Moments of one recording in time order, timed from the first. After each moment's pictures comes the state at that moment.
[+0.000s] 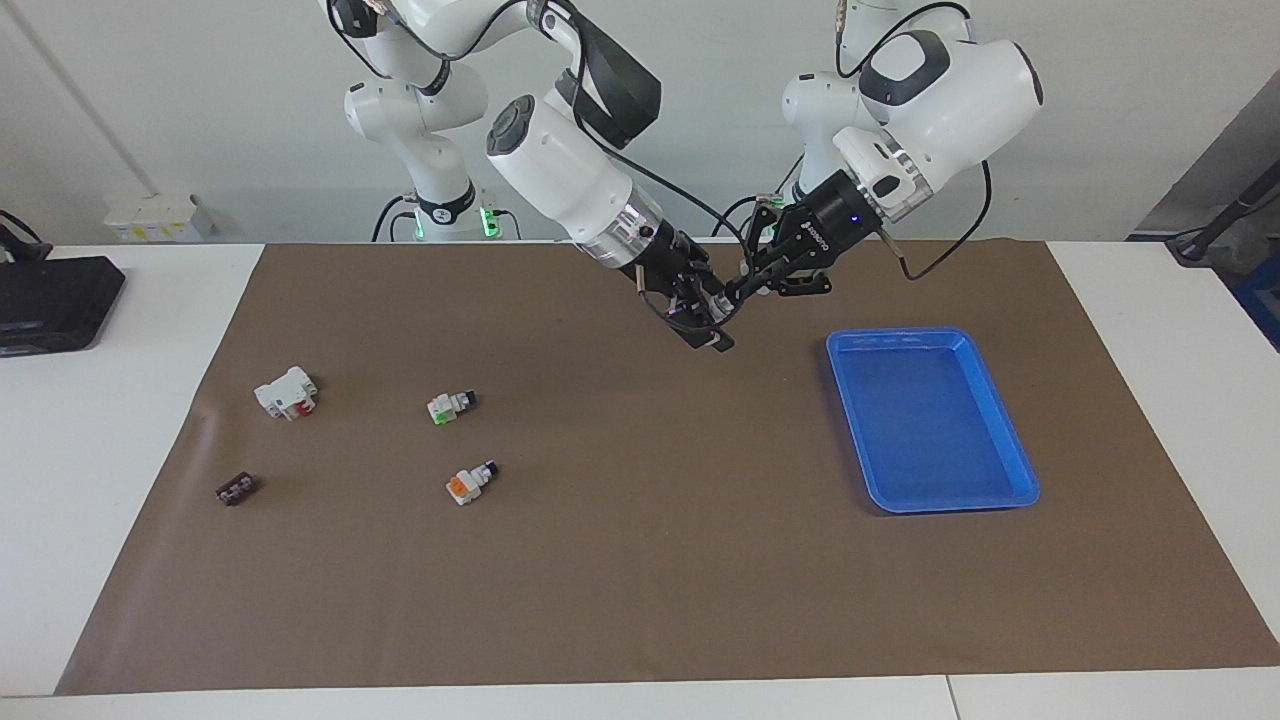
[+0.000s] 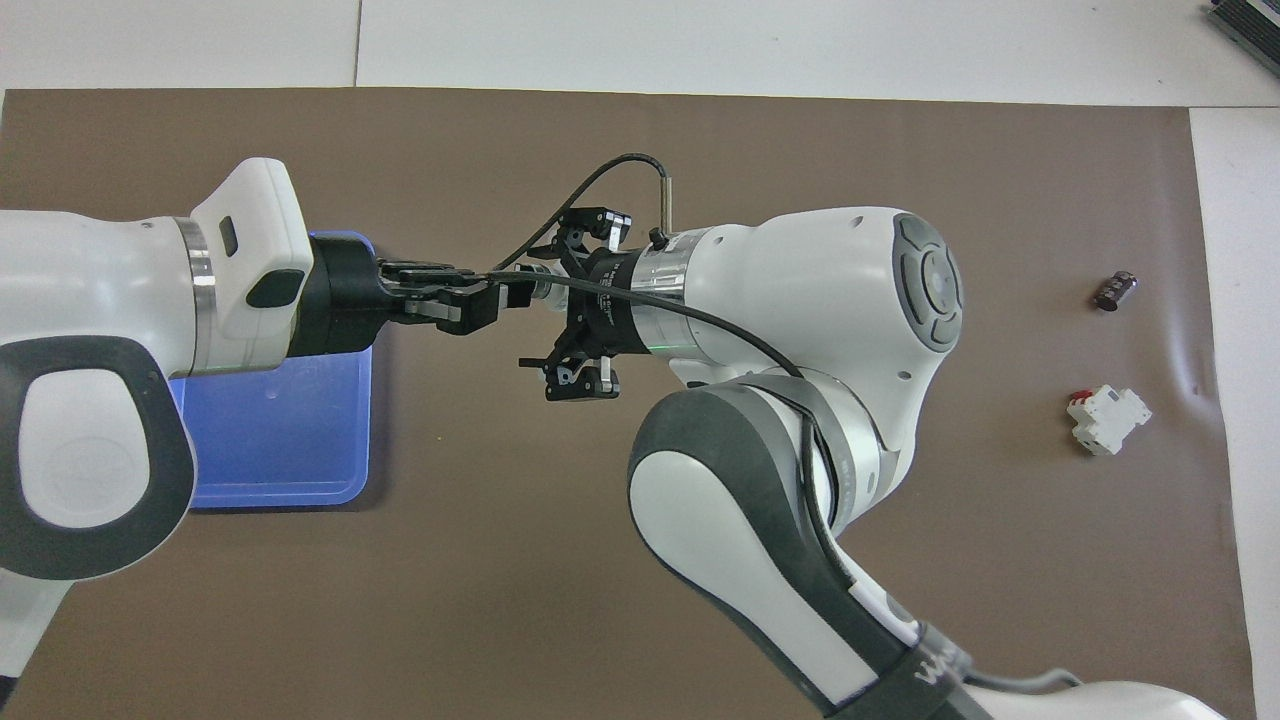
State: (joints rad) left arm -0.19 -0.07 -0.15 -1.89 -0.88 2.14 0.41; right arm 0.31 0.27 0.30 -1.63 0.63 2.36 1.83
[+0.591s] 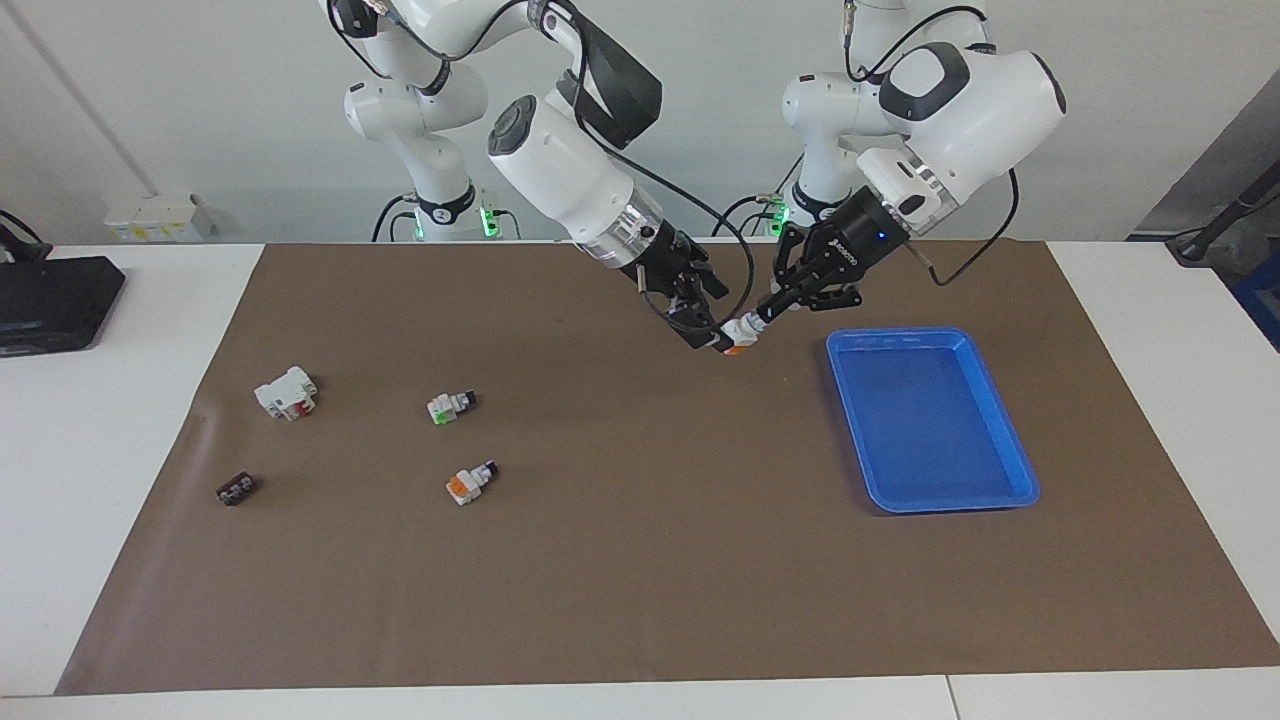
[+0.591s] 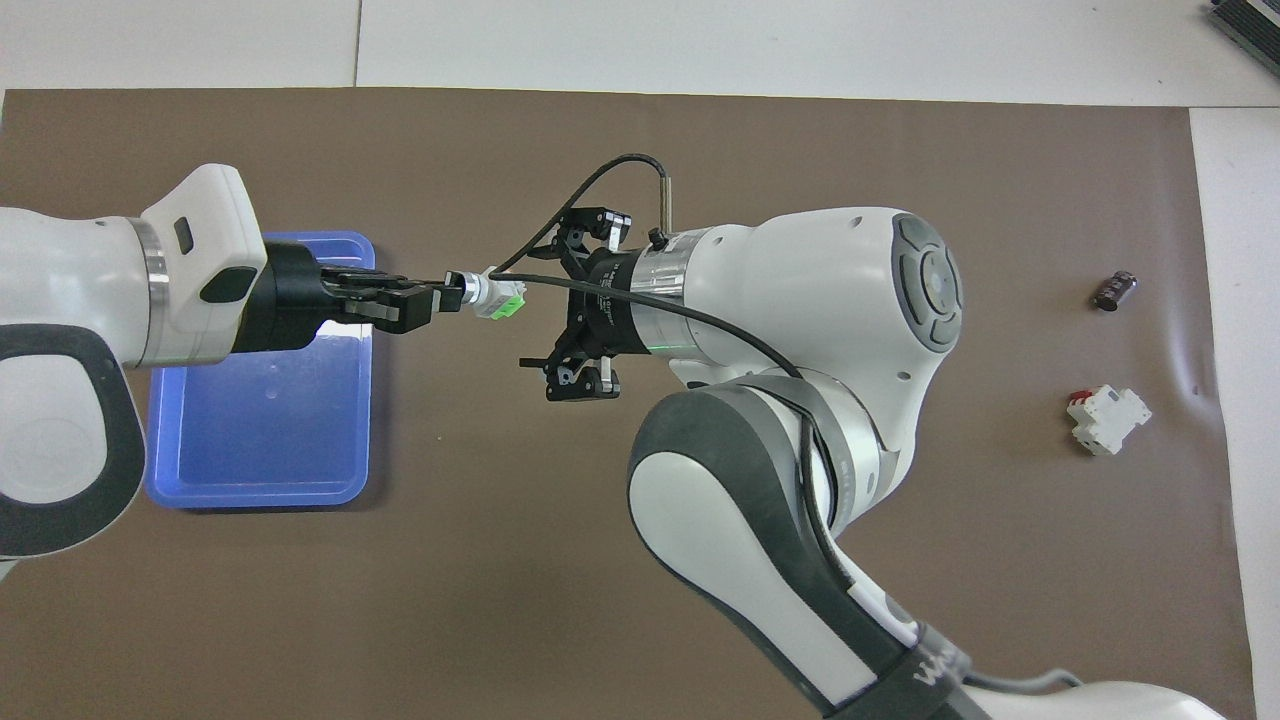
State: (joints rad) left arm -0.11 -0.08 -0.13 -1.93 -0.73 2.08 0.41; right arm 0.31 0.27 0.30 -1.63 0.63 2.36 1.83
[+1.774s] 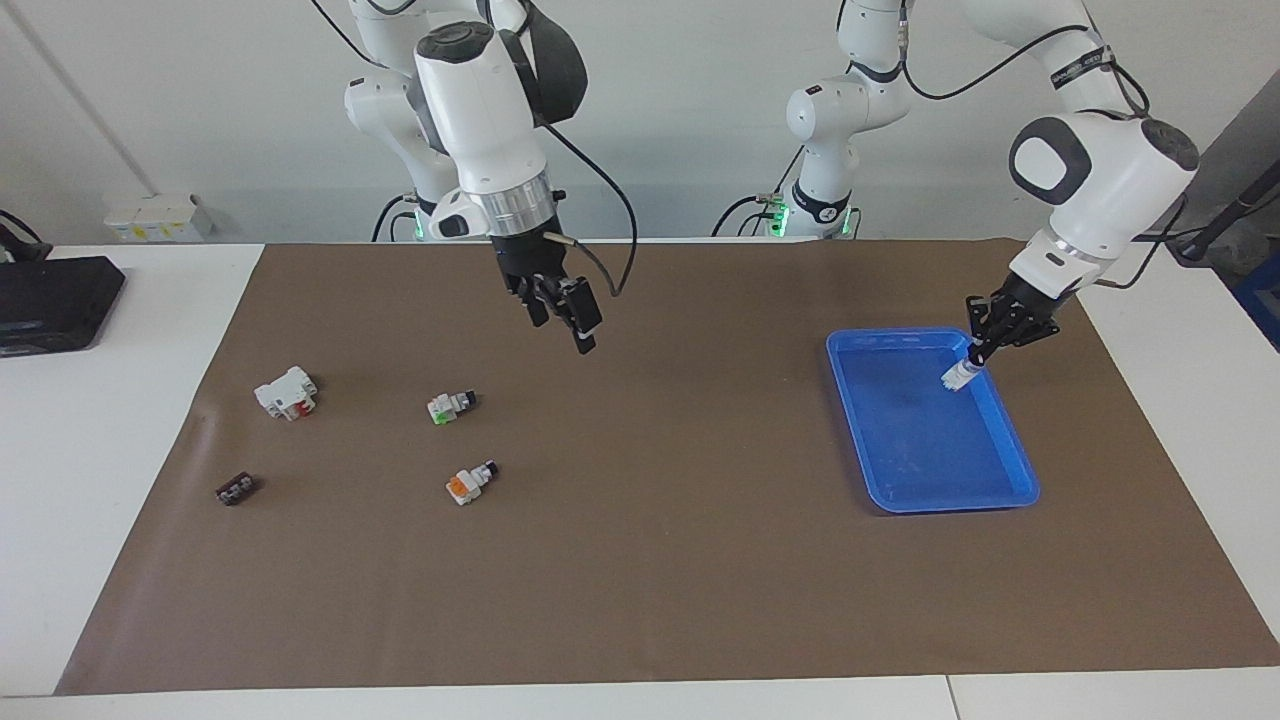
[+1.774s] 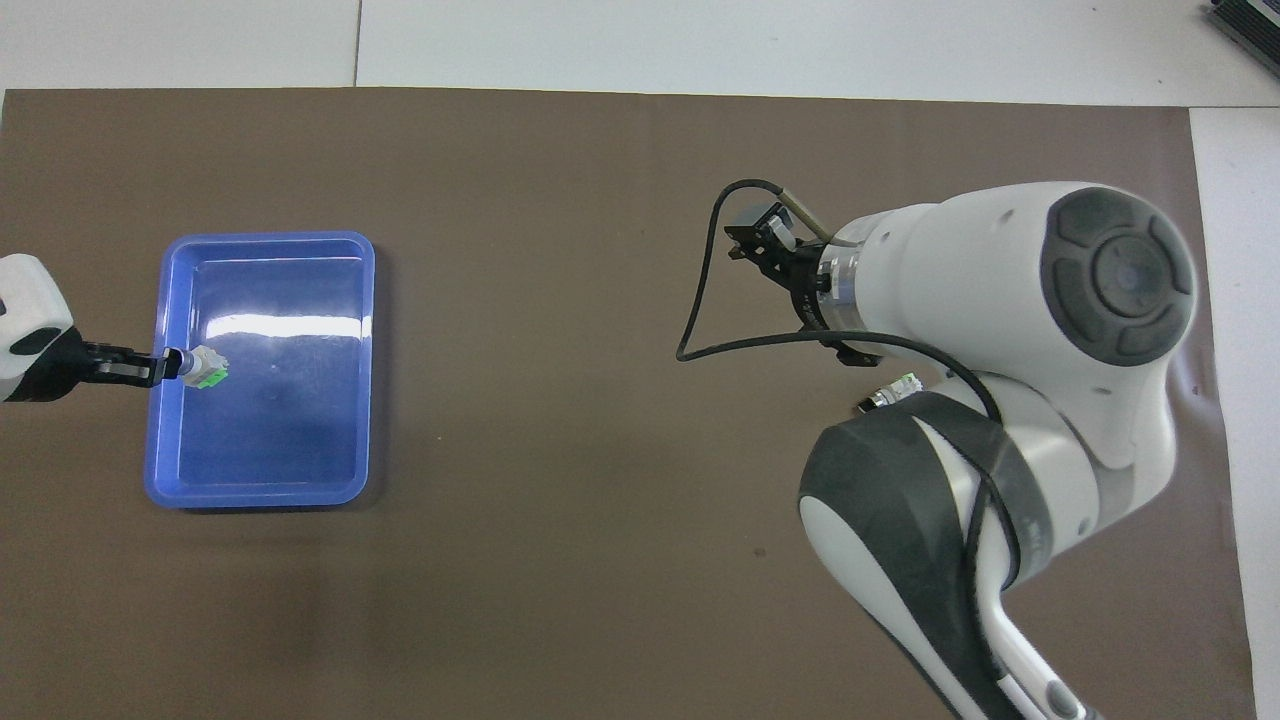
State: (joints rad) left arm 0.27 -0.03 -0.13 -2.12 -0.21 2.16 0.50; right arm 0.09 0.07 0.29 -1.73 0.04 2.09 1.09
